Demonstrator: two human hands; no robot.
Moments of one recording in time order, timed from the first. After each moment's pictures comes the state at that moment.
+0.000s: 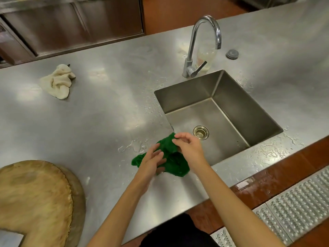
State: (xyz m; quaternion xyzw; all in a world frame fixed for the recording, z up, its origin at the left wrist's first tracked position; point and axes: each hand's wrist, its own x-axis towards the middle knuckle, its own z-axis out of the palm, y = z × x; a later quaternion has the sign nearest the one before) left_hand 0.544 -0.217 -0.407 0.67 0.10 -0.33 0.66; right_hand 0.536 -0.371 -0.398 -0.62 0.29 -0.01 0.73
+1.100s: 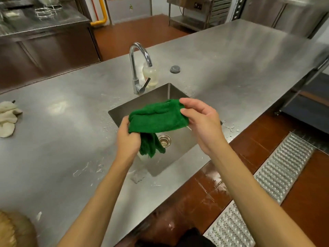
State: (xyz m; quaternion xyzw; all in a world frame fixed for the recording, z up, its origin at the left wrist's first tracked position) left_hand 0.533 -0.347 -0.304 0.74 -0.10 -0.08 0.66; right_hand 0.432 -0.516 -0.248 -0.59 0.16 -0.24 0.76
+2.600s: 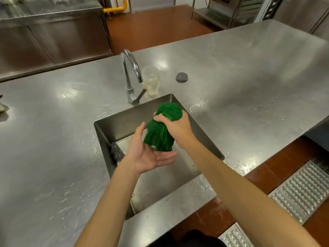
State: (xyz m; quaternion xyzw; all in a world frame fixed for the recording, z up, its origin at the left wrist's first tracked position) left_hand 0.624 -0.521 -0.328 0.35 0.21 -0.53 0.75; right_hand 0.621 -0.663 -0.314 -0.68 0.21 -0.11 0.69
